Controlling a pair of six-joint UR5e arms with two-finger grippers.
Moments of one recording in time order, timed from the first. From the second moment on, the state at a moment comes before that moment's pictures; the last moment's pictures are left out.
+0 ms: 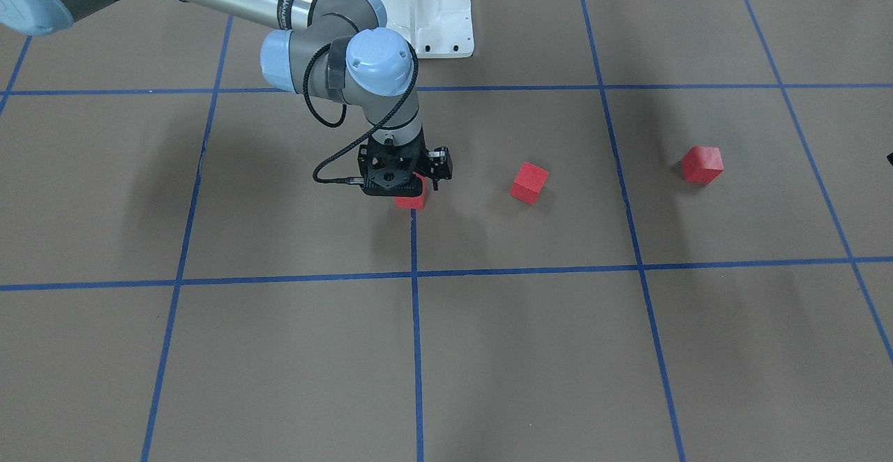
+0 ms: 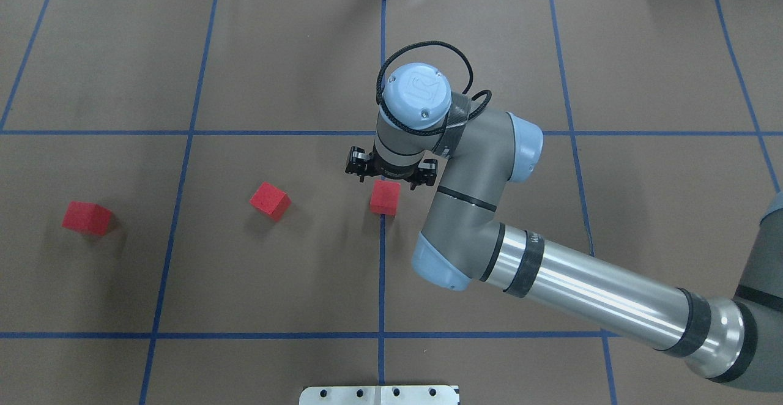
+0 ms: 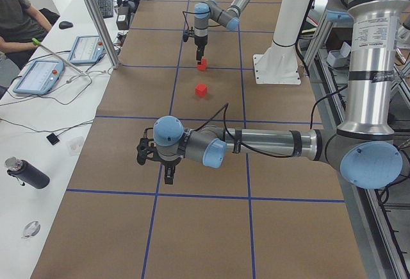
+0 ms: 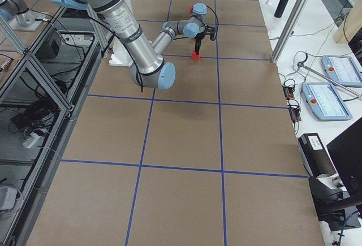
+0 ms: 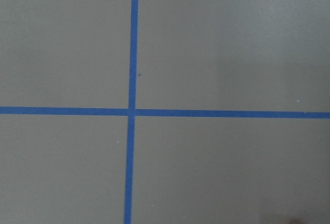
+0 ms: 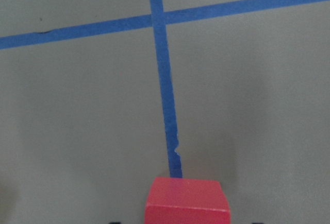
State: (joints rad) left arm -1.45 -1.56 -1.60 -1.95 -2.47 -0.42; right arm 0.56 -0.76 1.49 -1.47 1.95 1.34
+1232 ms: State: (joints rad) left arm -0.83 -1.85 -1.72 -2.15 -2.24 -1.78; right arm 0.89 -1.21 1.77 -1.48 2.22 0.88
